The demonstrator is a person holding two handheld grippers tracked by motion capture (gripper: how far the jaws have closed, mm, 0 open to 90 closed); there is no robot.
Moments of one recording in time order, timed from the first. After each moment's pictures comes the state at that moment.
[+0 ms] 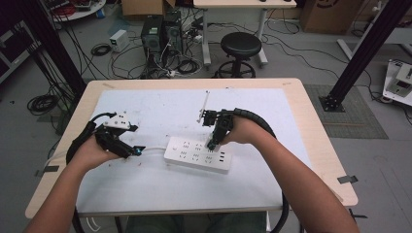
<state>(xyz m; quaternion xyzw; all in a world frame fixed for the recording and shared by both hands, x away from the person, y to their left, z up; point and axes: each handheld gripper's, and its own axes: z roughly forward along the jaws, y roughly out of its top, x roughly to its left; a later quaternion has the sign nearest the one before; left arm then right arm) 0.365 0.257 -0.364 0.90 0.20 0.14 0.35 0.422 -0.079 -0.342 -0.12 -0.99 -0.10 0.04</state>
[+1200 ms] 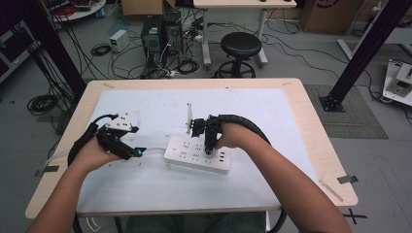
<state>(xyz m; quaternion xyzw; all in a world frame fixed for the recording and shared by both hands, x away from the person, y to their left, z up) 0.364 0.251 -0.368 0.91 0.20 0.14 0.35 0.407 -0.043 -0.354 -0.08 -1.00 0.00 -0.03</state>
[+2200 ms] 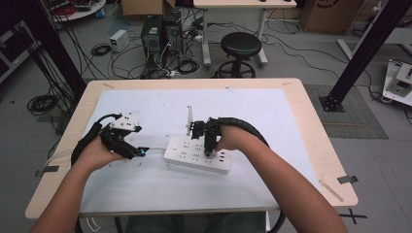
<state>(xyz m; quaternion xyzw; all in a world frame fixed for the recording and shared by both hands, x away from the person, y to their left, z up) 0.366 0.242 -0.368 0.91 0.19 0.14 0.34 0.405 -0.042 -0.365 -0.09 -1.00 0.00 -0.03</state>
